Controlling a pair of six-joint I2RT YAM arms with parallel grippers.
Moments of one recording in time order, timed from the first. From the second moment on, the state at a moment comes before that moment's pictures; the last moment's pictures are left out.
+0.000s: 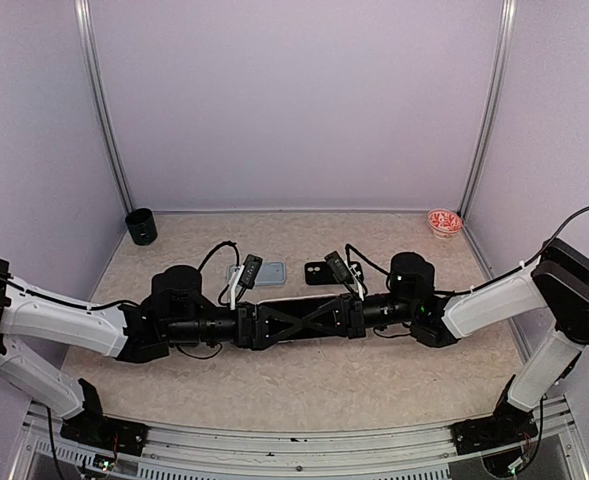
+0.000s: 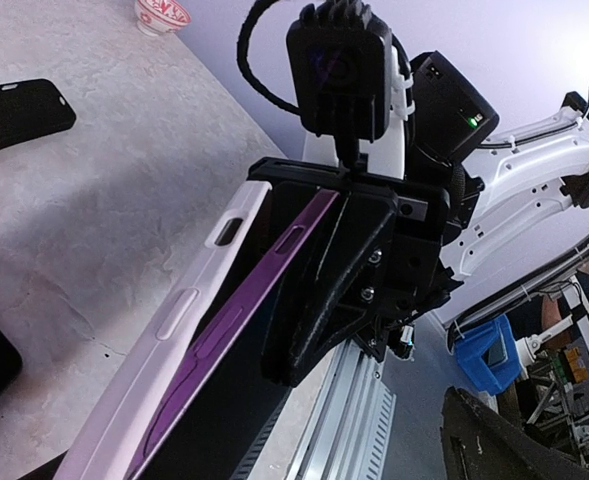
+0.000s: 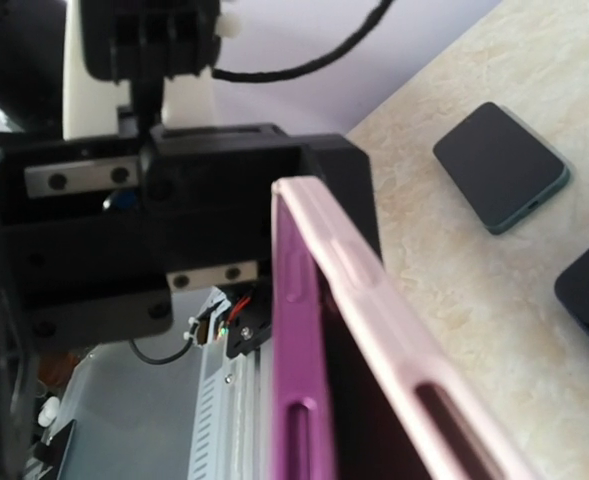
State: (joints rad) left arm -1.00 1.38 0.58 0.59 0.31 -0.70; right arm 0.84 1.64 0.65 0.87 -0.81 0.63
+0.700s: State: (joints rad) left arm -1.01 1.44 0.59 0.66 0.35 -0.71; right arm 0.84 1.64 0.63 0.93 -0.84 0.64
